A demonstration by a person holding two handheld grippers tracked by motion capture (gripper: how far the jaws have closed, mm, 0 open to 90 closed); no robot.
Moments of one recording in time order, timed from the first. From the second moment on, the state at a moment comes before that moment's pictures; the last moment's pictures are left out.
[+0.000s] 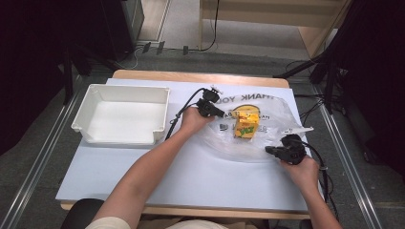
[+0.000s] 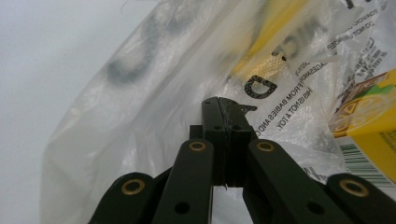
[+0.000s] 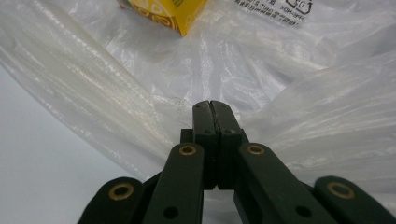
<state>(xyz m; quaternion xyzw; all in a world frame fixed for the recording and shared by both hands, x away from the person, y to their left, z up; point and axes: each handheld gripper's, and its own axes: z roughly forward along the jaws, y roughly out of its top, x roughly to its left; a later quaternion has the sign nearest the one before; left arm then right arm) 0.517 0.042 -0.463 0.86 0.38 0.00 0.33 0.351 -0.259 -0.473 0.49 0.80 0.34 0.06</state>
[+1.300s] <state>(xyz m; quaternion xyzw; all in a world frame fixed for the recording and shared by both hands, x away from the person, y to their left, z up) 0.492 0.049 -0.412 0.89 0.31 -0.04 0.35 0.343 -0.258 -0.447 0.48 0.78 0.39 0.07</state>
